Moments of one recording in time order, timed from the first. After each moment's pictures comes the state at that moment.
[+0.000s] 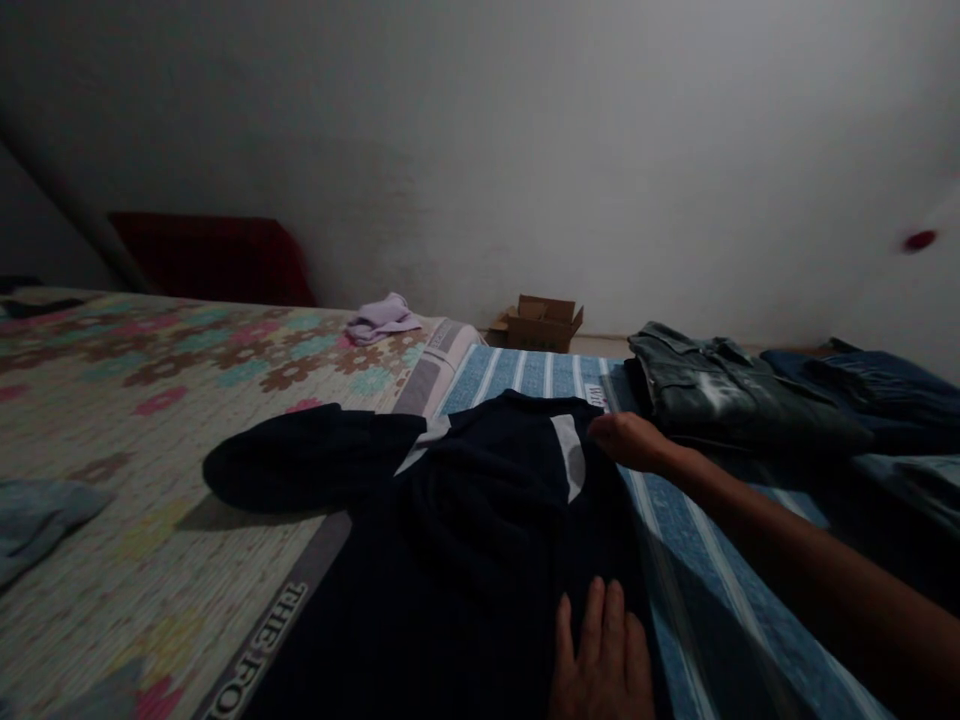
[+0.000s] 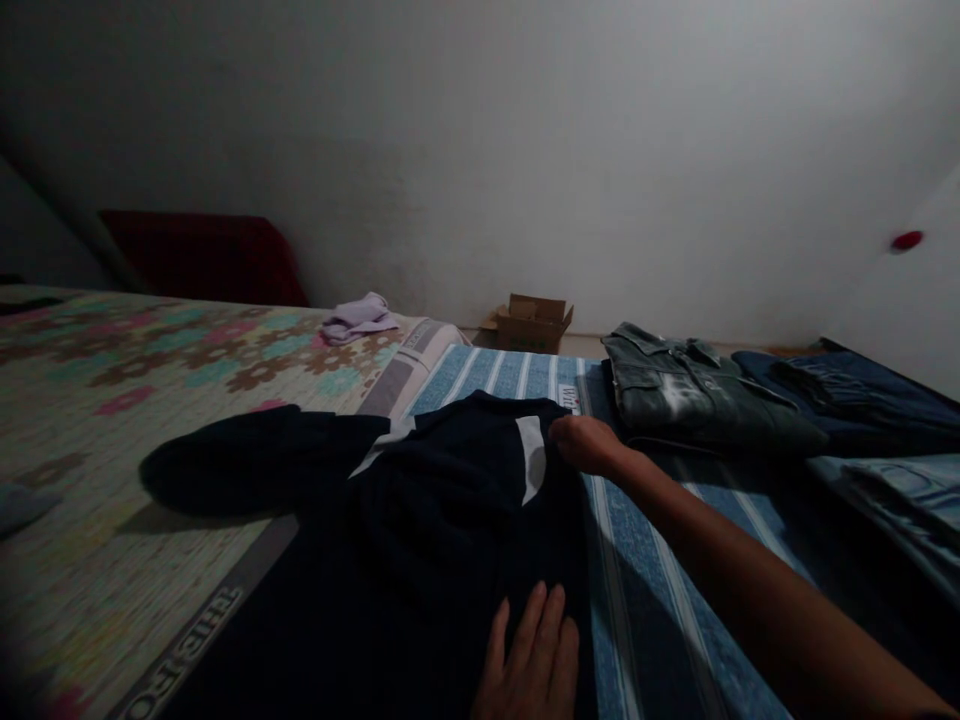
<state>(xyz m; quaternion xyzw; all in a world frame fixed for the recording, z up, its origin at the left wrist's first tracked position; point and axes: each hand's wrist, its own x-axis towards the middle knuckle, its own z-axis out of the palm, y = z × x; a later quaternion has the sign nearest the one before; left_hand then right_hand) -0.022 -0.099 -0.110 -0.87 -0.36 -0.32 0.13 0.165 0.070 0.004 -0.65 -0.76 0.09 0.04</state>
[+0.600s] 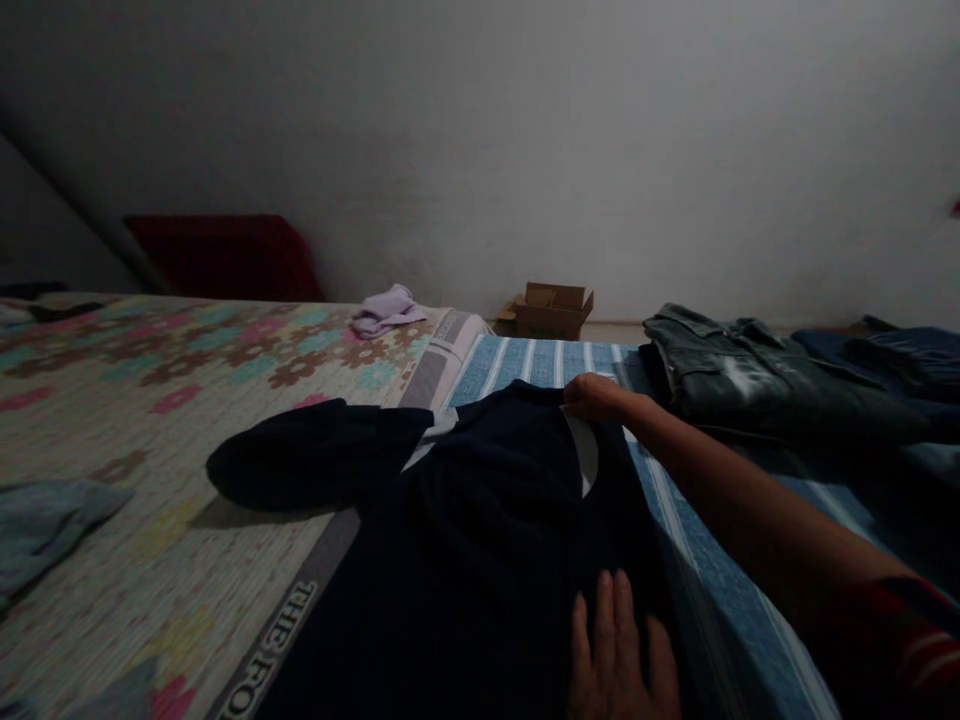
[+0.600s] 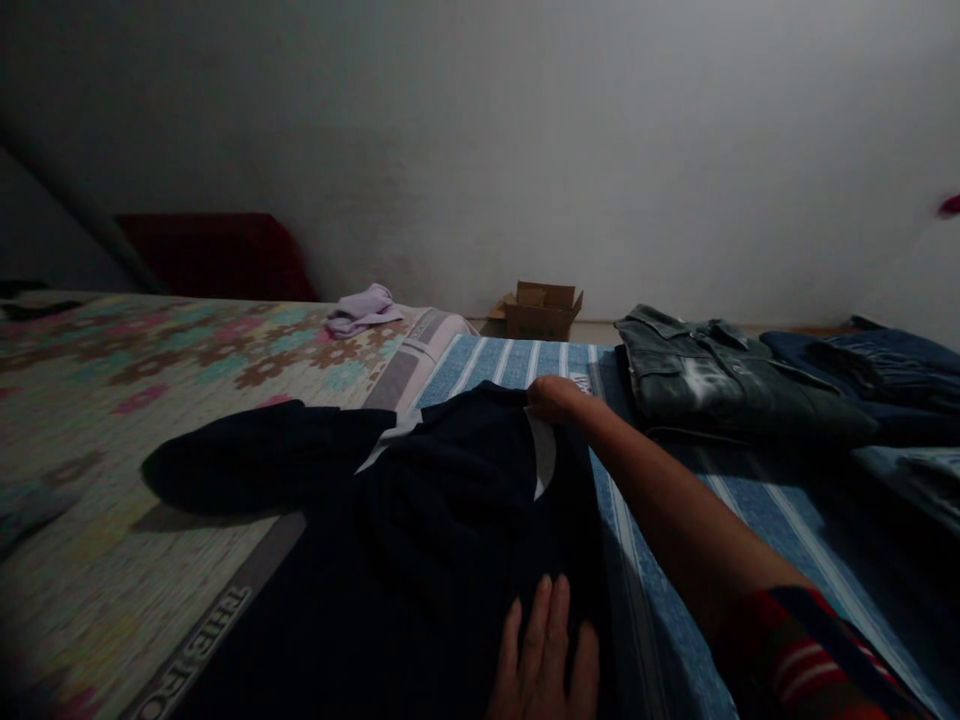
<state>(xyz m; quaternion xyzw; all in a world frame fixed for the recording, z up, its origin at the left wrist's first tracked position) -0.019 -0.105 -0.118 -0.84 -0.40 -0.33 0.15 0.135 0.150 0.007 -0.61 -0.79 0.05 -0.03</state>
